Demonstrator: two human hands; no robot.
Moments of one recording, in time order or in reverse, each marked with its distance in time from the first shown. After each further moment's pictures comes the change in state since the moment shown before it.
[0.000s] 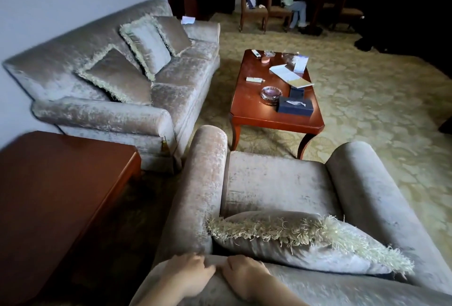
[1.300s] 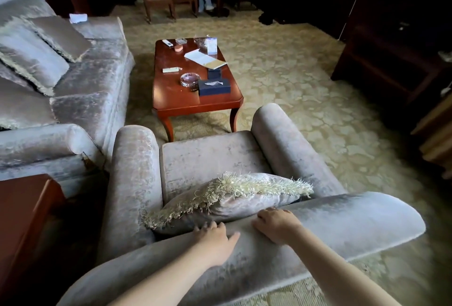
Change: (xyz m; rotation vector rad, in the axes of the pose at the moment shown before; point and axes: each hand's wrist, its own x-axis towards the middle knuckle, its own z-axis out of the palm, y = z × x) left_hand 0.013 0.203 -0.002 0.099 0.073 0.140; right_hand -0.107 0.208 -0.011 0.068 0.299 0.332
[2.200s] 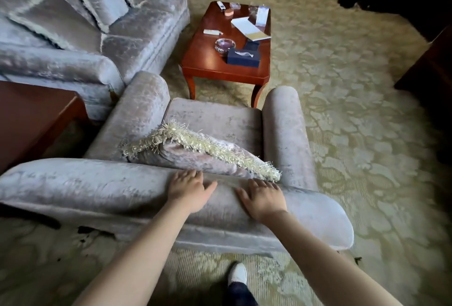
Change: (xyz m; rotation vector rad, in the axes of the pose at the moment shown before) left_hand 0.013 0.166 0.020 -0.057 0.247 -0.356; right_hand -0.008 0.179 -0.010 -0.160 0.247 -0.338
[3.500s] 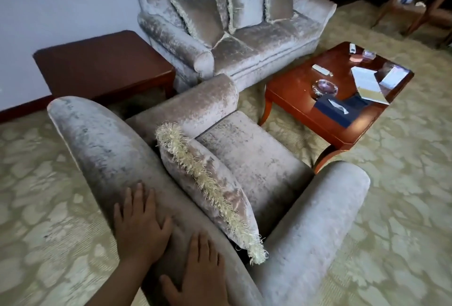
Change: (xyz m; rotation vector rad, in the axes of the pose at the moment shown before) left_hand -0.005 0.107 0.009 -0.369 0.520 -0.948; right_hand 0.031 0.047 -0.023 -0.030 -0.120 -0.661
